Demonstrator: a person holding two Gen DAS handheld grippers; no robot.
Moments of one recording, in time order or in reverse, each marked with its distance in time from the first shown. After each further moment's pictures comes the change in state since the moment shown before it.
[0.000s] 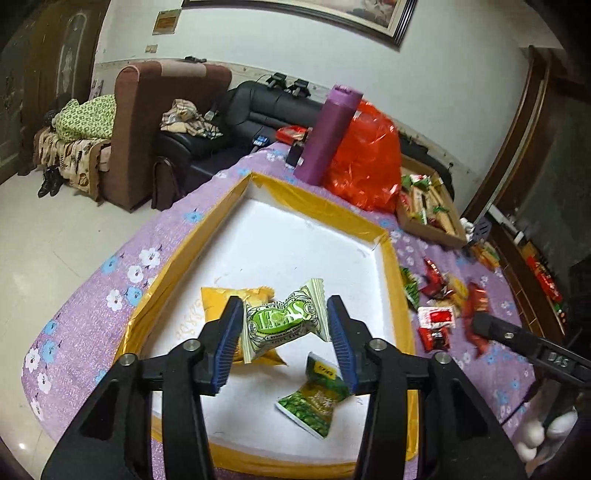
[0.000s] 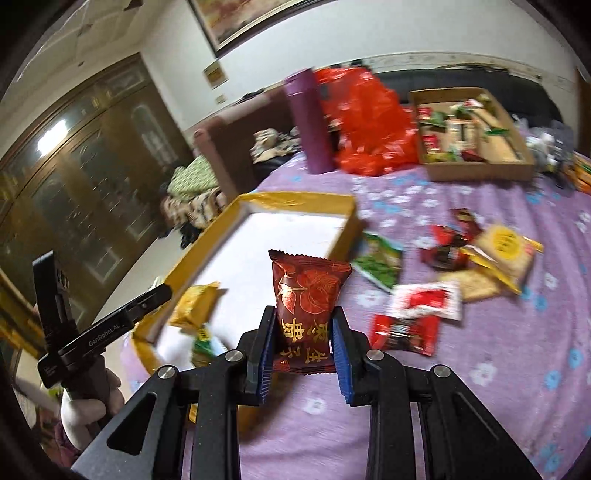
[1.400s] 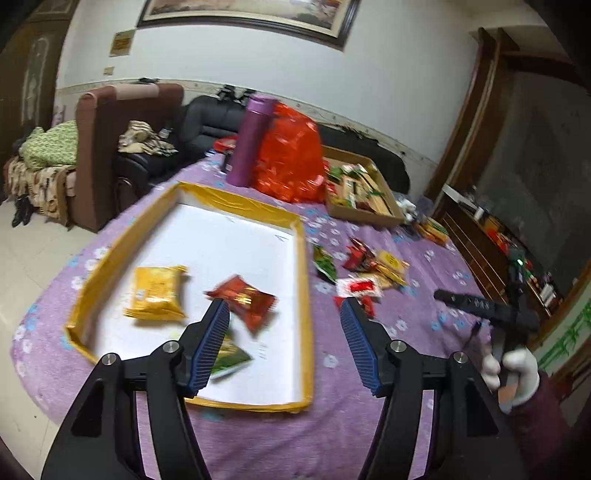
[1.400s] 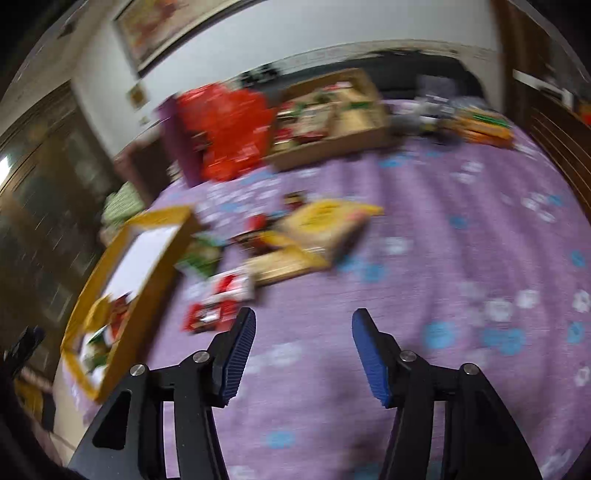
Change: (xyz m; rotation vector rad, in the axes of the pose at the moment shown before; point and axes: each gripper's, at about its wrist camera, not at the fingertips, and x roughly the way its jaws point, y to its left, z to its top) left arm -0.052 -0.084 -0.031 0.121 -0.008 -0.131; right arm -0.072 -0.187 -0.035 0.254 -0.042 -0.272
